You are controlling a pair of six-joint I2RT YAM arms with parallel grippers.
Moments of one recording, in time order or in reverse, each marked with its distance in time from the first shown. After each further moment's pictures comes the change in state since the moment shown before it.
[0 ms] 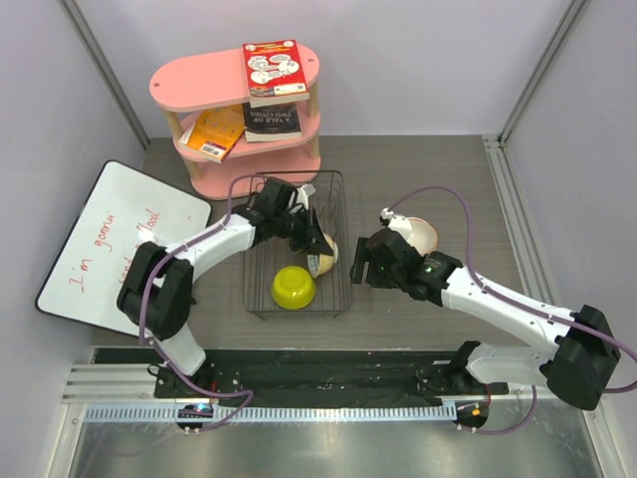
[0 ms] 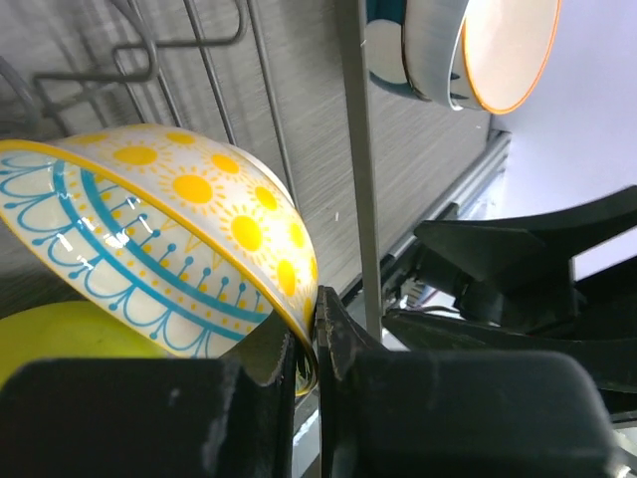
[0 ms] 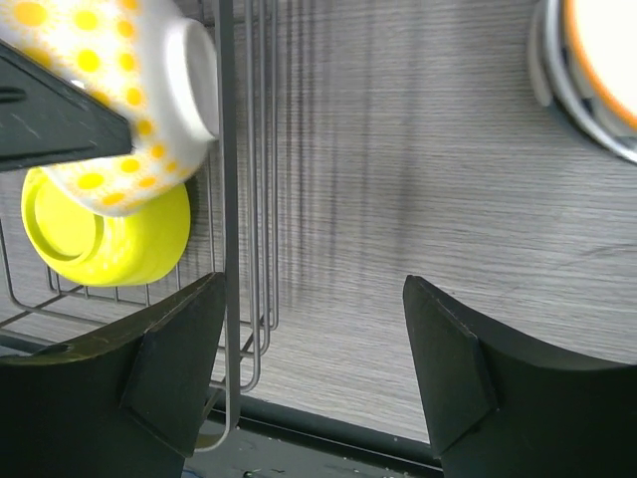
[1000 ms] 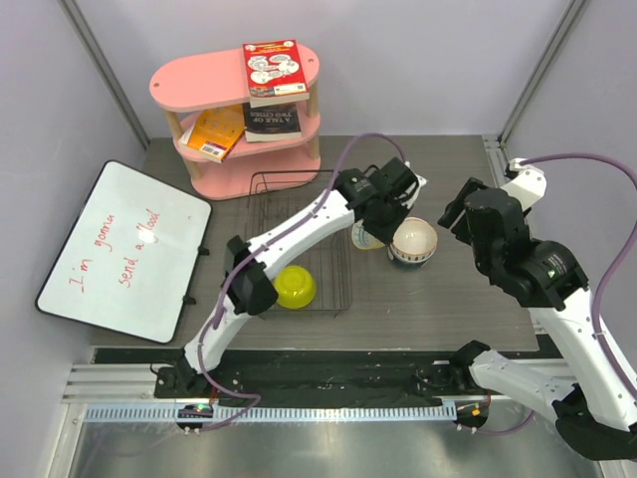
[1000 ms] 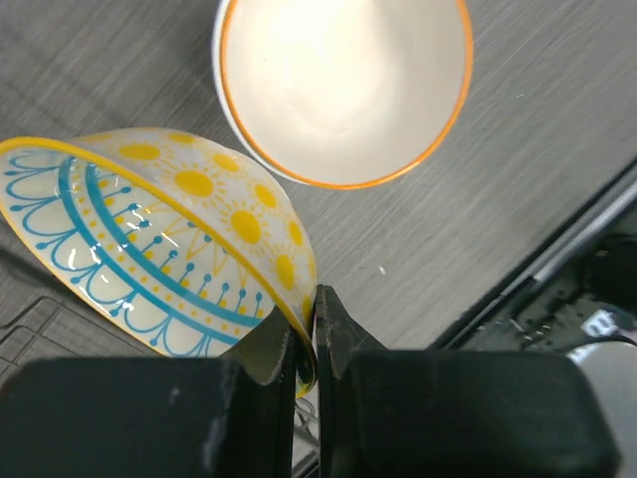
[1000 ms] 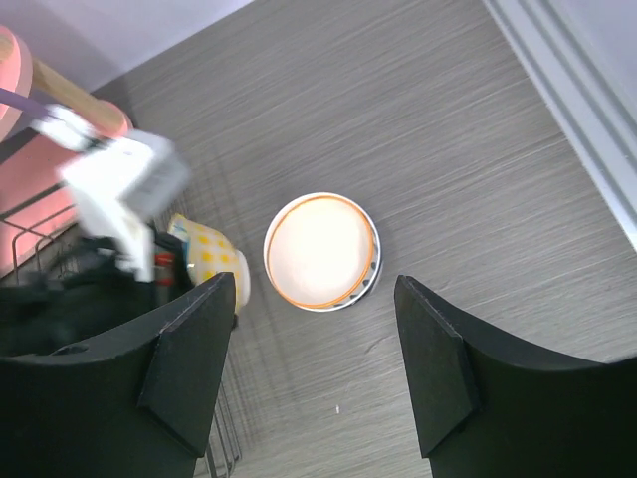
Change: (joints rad) left arm -0.414 0.568 1.280 -0.848 -0.541 0.473; right arm -0.255 -0.254 0.517 -0.489 0.425 -0.089
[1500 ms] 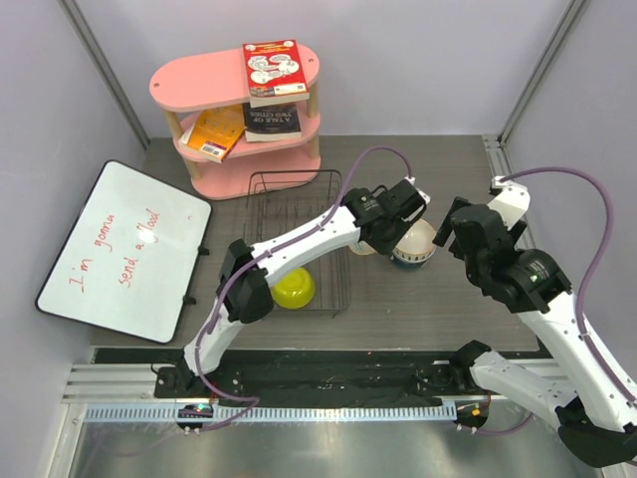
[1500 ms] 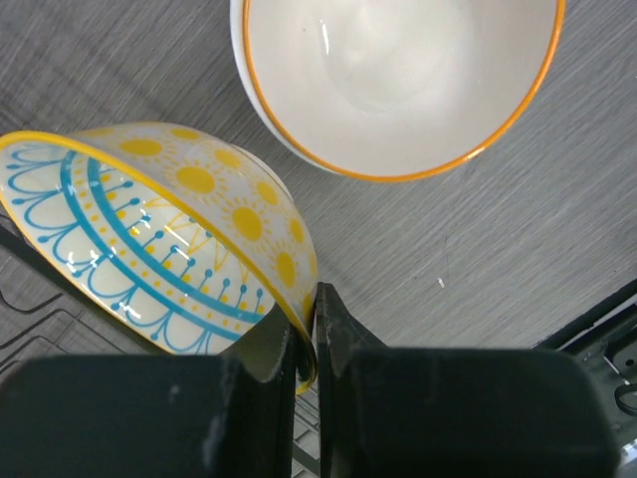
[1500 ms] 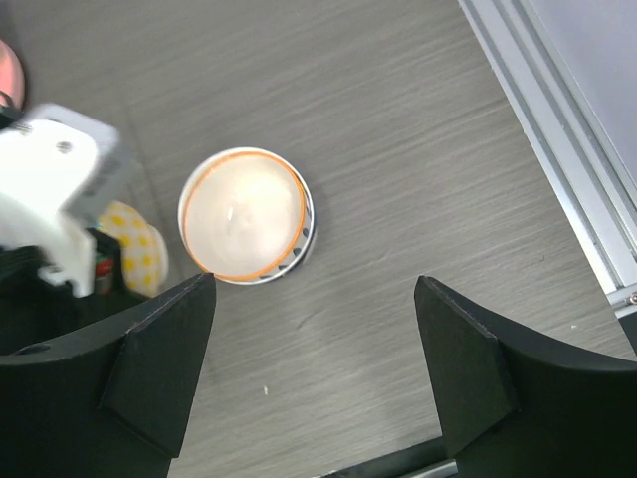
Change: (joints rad) left arm -0.086 -0.001 -0.139 0.074 -0.232 0.039; right arm 0.000 -0.058 -0.132 -0.039 0.036 -0.032
